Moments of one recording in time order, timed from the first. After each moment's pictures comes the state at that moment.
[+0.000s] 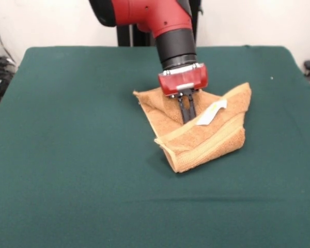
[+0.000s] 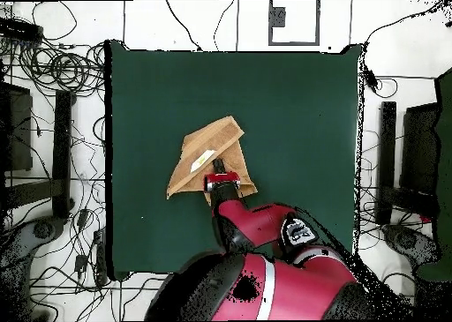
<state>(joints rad) -0.27 -0.30 0.00 1.77 -0.67 -0.69 2.18</state>
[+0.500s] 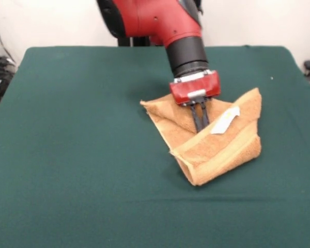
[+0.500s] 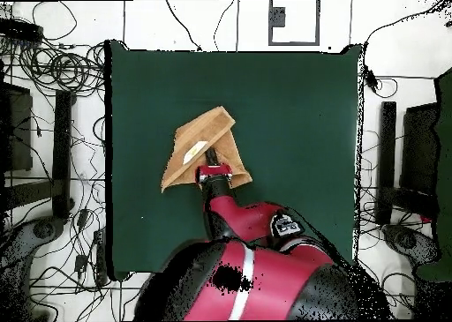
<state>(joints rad) -0.20 -0.23 -0.01 1.74 -0.51 -0.88 2.18</state>
